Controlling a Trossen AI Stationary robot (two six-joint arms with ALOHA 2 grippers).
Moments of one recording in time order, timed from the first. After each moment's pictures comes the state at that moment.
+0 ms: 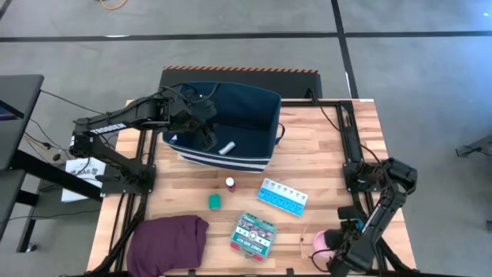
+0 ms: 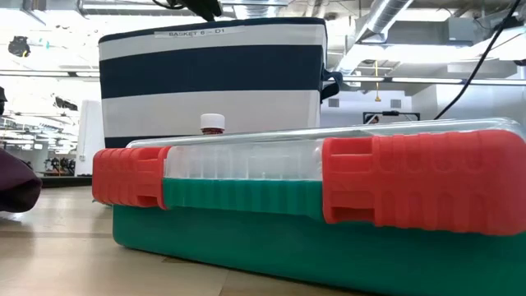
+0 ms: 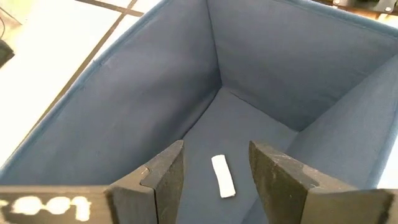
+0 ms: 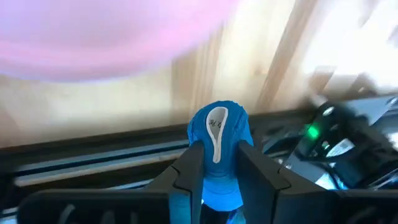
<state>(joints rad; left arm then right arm) 0.12 1.39 1.66 -1.06 -0.37 -0.15 1.05 1.89 1.36 -1.51 -0.17 0.89</state>
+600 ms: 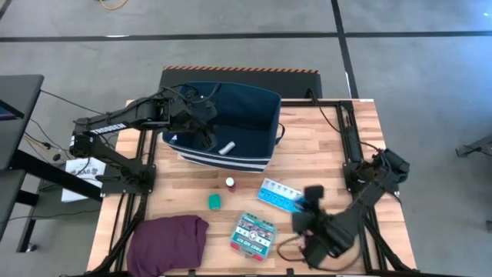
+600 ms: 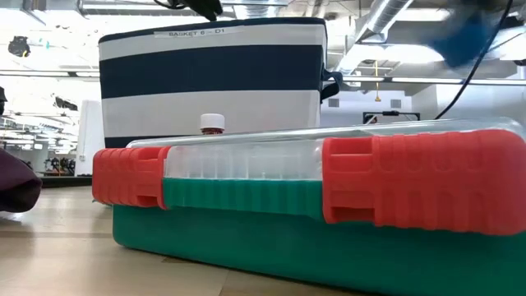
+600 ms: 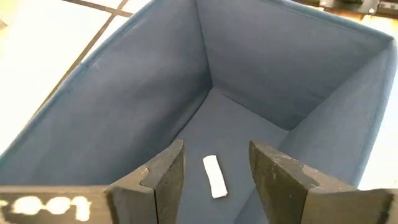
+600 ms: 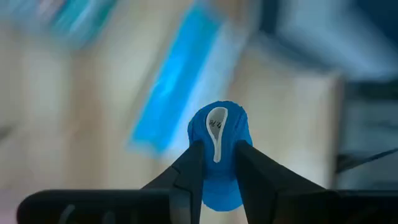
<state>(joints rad) 0.12 1.39 1.66 -1.06 -0.34 -0.16 0.78 1.85 1.66 -1.57 0.63 0.70</state>
